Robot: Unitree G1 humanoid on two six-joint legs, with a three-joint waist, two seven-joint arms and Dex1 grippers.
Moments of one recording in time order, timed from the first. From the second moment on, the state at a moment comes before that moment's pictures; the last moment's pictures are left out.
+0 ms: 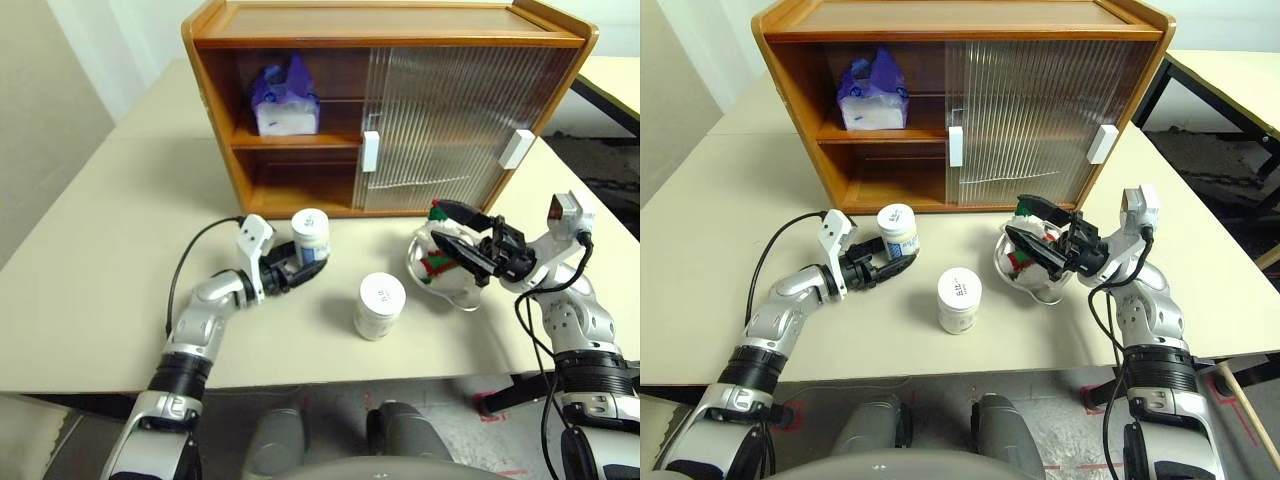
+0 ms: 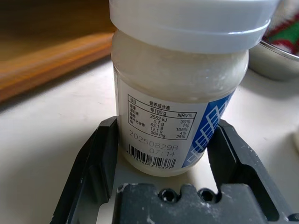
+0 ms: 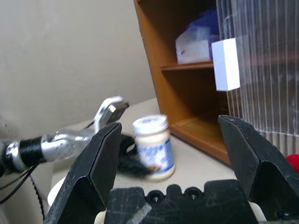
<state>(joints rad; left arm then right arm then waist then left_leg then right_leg) -0.33 0.32 -0.05 0.35 -0.25 0.15 -0.81 -0.27 -0.40 -0.21 0.24 0.65 0.06 1.32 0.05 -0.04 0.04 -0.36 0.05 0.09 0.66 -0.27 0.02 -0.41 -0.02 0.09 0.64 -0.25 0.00</state>
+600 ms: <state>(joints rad) -0.76 0.21 0.00 0.89 -0.13 -0.01 -0.55 -0.26 -0.37 -0.21 0.19 0.63 -0.03 1.29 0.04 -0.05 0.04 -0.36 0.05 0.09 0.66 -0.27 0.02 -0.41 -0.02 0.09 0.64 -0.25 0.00</state>
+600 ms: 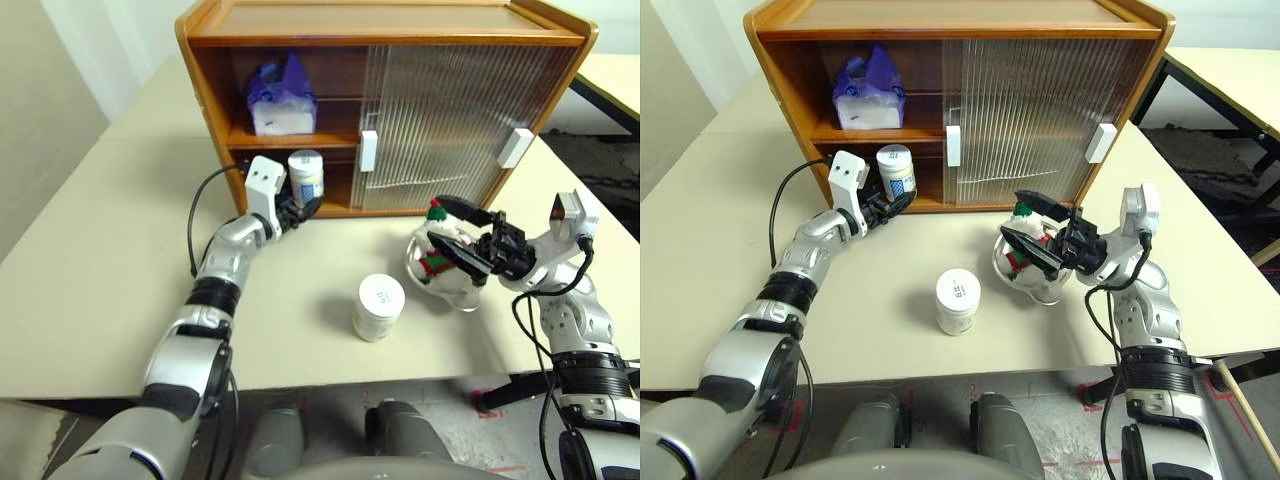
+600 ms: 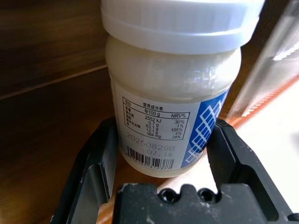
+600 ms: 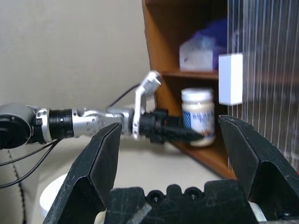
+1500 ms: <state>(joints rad) -0.99 0.12 0.02 1.27 -0.03 -0.12 -0.39 -0.20 -0.40 -0.20 0.11 0.63 -0.02 1.24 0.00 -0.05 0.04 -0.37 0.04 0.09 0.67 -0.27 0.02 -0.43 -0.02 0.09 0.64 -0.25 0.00</state>
